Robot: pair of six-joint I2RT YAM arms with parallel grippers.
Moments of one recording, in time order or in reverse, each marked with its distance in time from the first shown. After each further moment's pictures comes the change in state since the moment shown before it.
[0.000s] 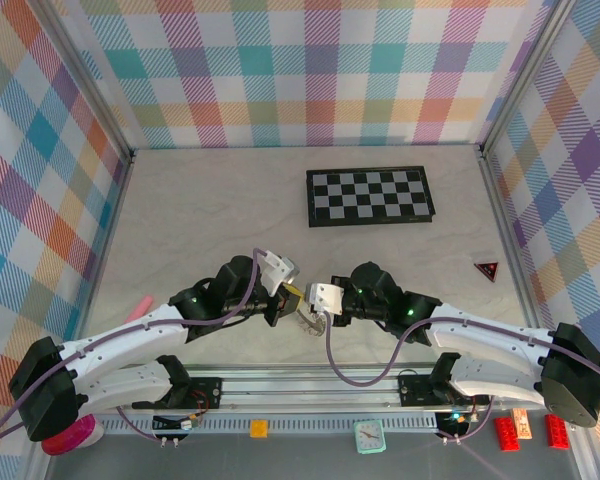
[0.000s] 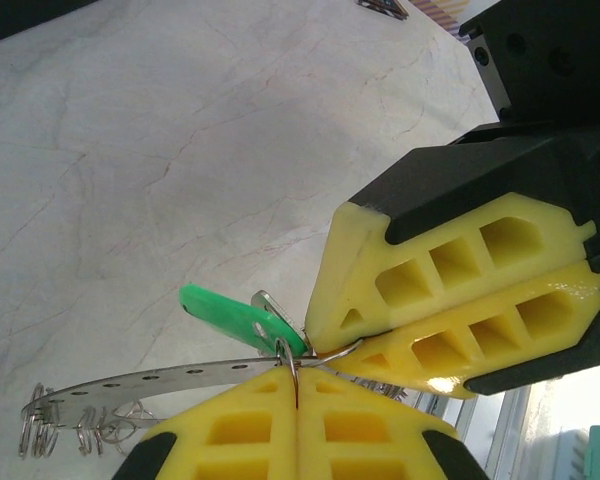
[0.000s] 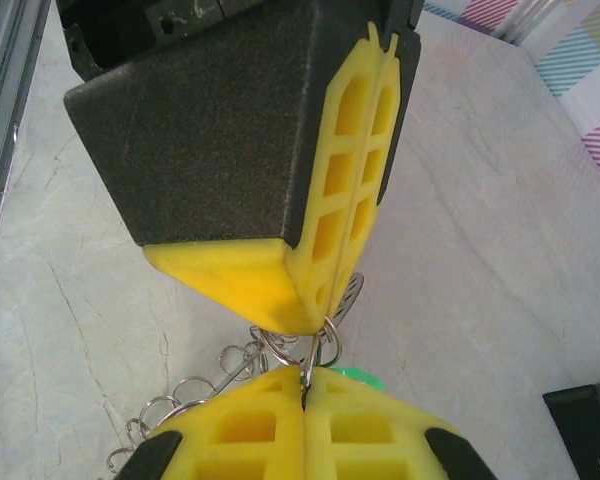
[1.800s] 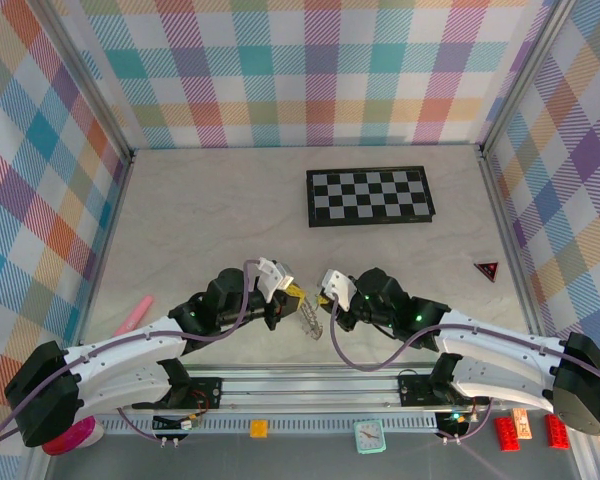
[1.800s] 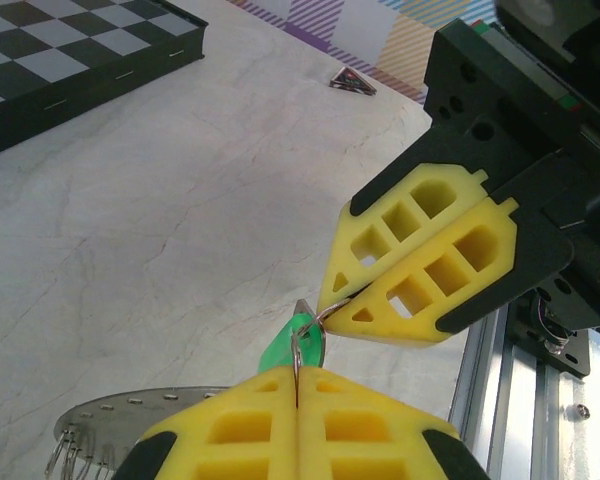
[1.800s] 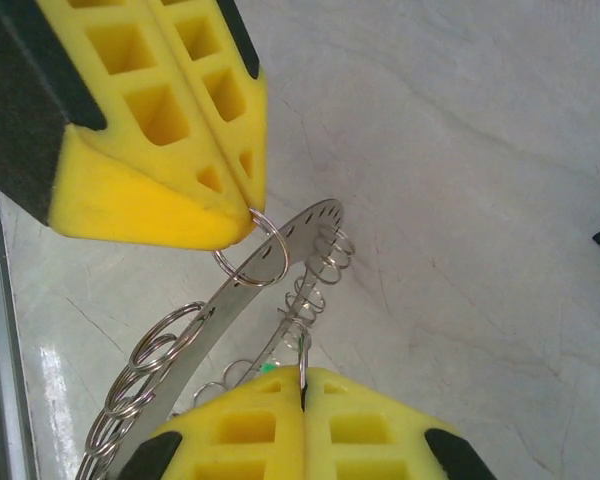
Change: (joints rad) left arm 0.000 -0.045 -0.175 0.332 -0.001 0.045; right arm 0.003 -0.077 -0.044 -0.071 0.109 0.428
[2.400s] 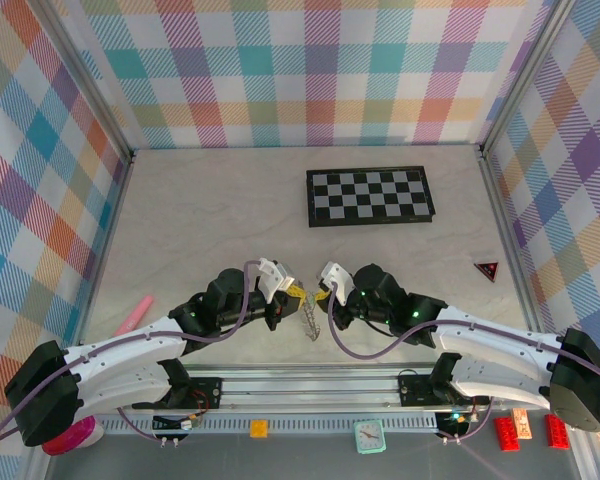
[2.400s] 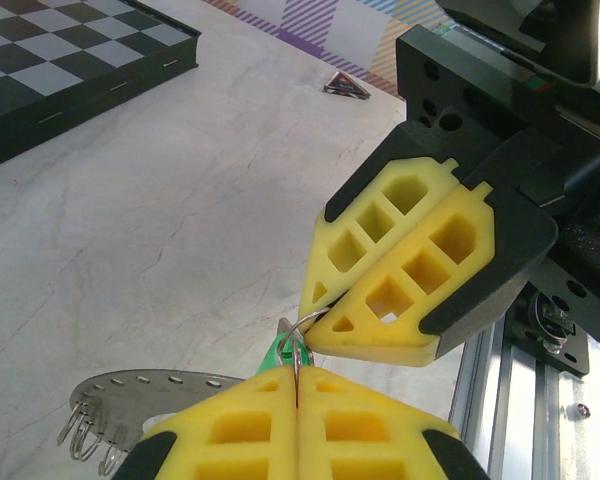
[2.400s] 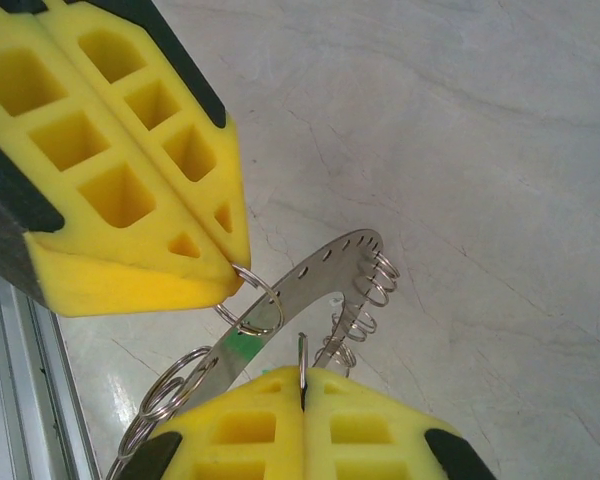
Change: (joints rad) left arm -0.007 0.000 0.000 0.012 0.000 0.019; right arm 0.000 0.032 0.042 -0.015 -0.026 0.166
